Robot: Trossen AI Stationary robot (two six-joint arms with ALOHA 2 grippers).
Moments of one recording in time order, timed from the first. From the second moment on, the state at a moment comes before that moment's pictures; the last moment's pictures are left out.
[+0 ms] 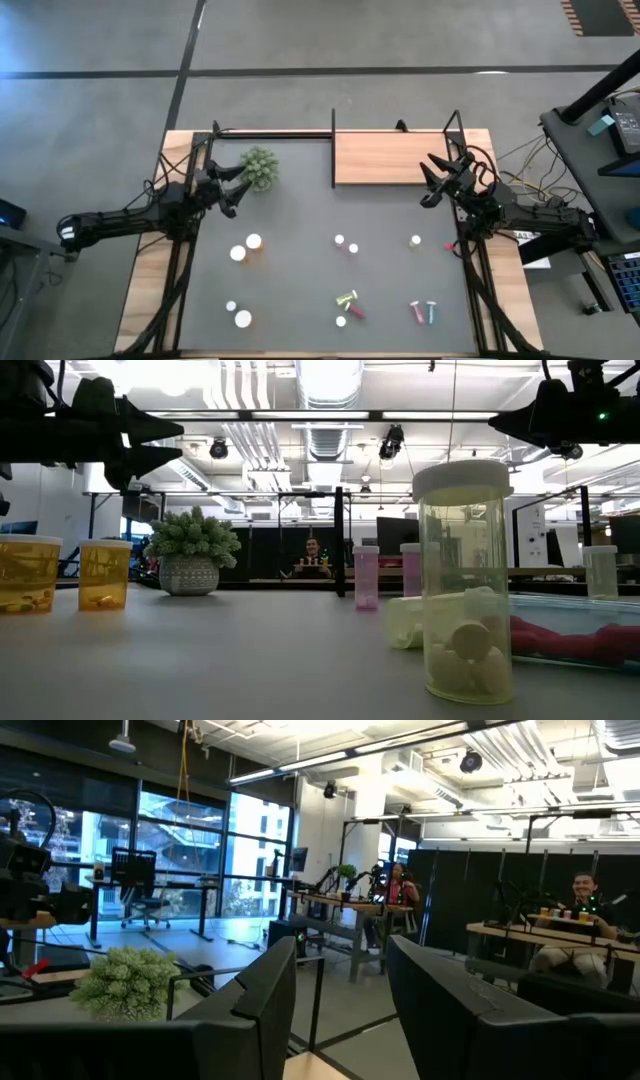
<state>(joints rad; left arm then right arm) 0.24 0.25 0.01 0.41 -0.24 -0.18 -0.15 0.19 0.05 0.47 0.51 -0.31</state>
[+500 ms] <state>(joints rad) 0.24 0.25 0.01 0.41 -0.24 -0.18 -0.15 0.19 0.05 0.49 0.50 0.31</state>
